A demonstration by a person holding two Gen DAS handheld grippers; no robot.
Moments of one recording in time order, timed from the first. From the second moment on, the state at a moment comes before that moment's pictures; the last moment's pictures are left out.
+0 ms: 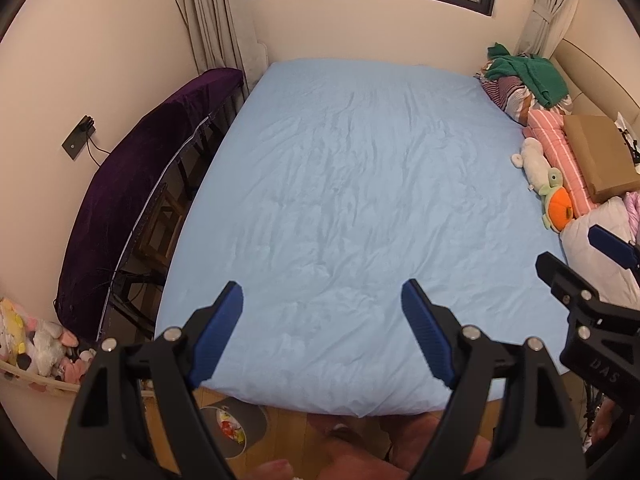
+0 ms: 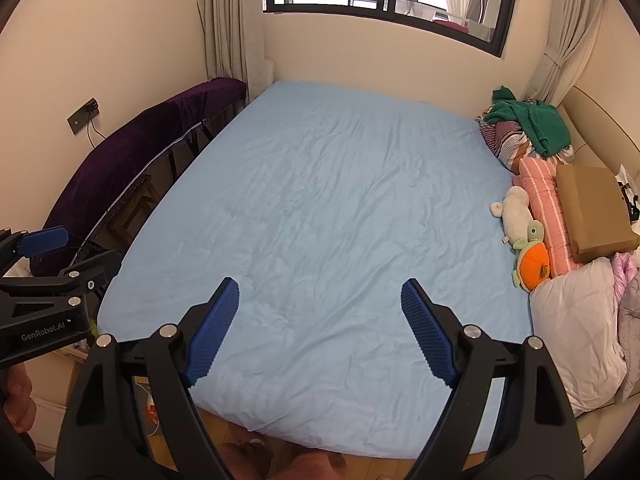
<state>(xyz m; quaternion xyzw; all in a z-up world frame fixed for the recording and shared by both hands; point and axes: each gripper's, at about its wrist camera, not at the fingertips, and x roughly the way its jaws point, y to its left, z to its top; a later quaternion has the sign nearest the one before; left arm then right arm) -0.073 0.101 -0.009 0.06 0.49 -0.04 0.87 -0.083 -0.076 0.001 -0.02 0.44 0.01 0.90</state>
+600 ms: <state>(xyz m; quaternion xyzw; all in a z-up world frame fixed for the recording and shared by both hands) -0.076 0.102 -0.007 0.06 0.49 -0.04 0.87 -0.086 -0.069 0.006 -0.02 0.44 0.01 0.90</state>
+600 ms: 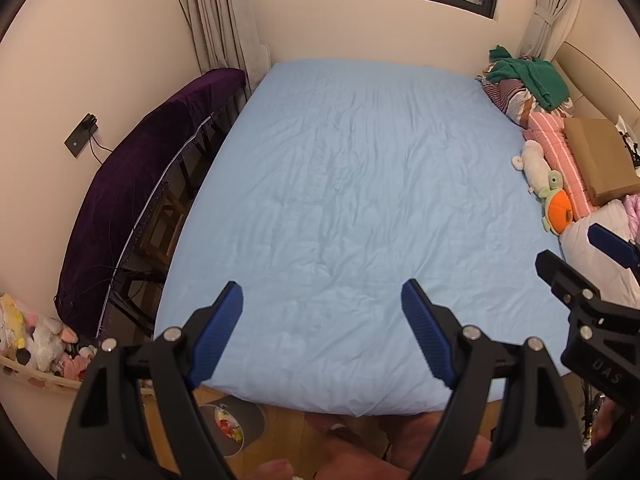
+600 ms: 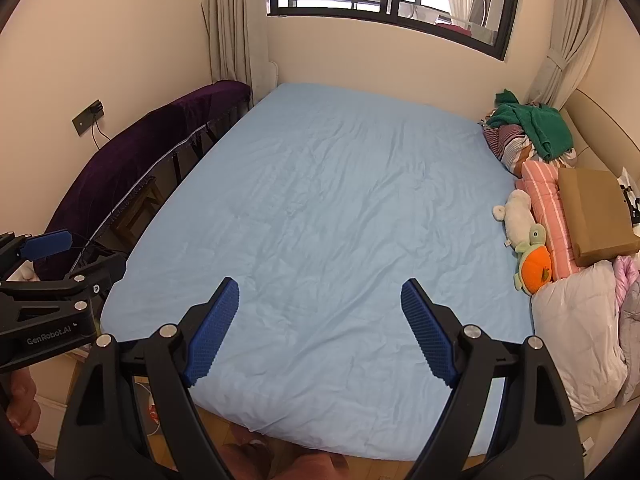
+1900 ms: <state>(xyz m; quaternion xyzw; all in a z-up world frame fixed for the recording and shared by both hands) -0.072 0.103 -0.004 0.05 0.48 -0.04 0.87 -0.081 -0.061 0.016 -0.02 0.43 0.01 0.90</state>
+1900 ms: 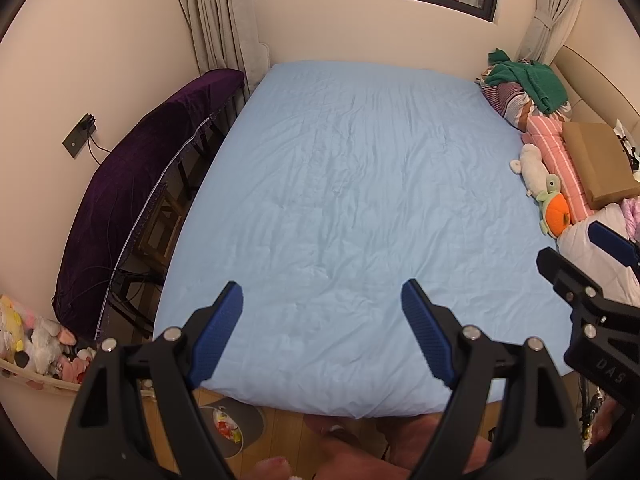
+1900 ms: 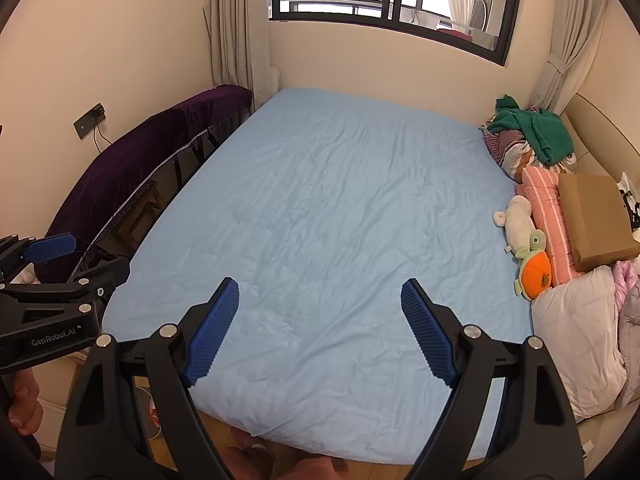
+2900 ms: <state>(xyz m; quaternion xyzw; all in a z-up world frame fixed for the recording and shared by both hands) -0.073 0.104 0.014 0.03 0.44 -0.06 0.89 -0.072 -0.061 0.023 -0.02 0.43 0.02 0.90</state>
